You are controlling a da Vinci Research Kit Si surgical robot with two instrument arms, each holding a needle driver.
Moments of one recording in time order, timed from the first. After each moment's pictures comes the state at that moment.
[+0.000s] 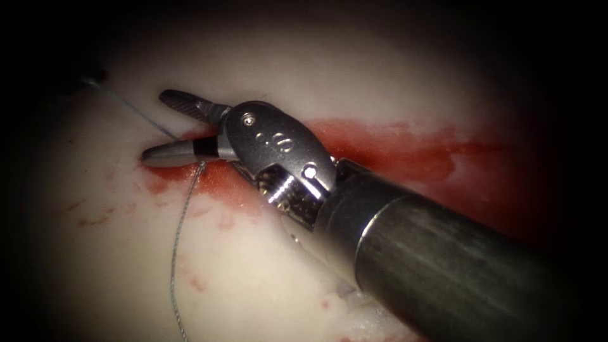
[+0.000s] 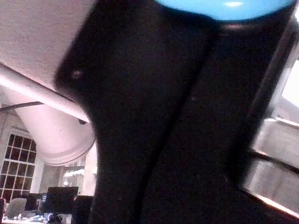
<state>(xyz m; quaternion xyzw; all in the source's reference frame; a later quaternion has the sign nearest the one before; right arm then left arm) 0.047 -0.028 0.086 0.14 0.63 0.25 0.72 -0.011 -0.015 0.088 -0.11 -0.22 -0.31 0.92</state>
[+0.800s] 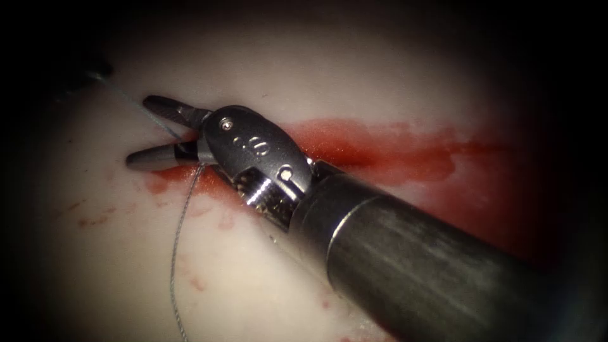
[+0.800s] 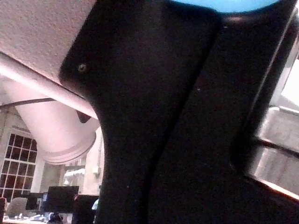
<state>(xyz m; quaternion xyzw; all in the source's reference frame) 0.049 -0.028 0.086 0.11 0.63 0.23 0.73 -0.011 -0.015 0.088 -0.12 -0.22 -0.32 0.91</state>
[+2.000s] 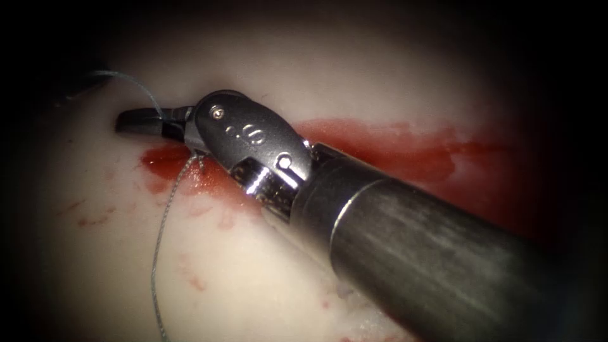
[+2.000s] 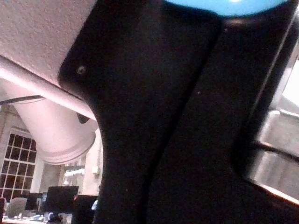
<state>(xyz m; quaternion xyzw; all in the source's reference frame) 0.049 -0.026 0.084 0.16 0.65 0.16 0.73 -0.011 -0.016 0.088 -0.12 -0.21 -0.33 0.91</state>
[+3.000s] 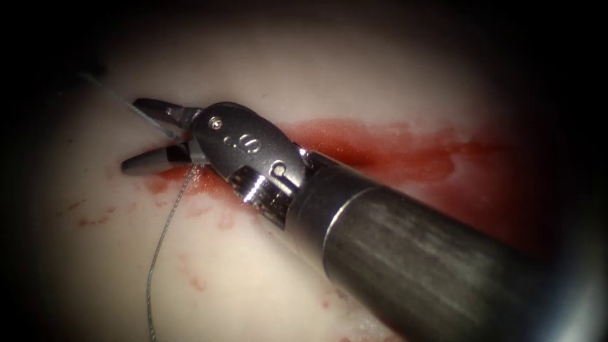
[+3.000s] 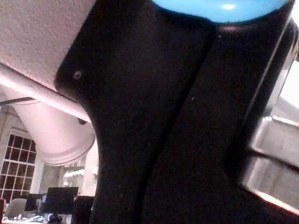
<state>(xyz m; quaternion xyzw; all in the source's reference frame) 0.050 -0.028 0.085 0.10 0.62 0.14 0.76 -0.011 -0.015 0.088 -0.12 -0.22 -0.35 0.90</state>
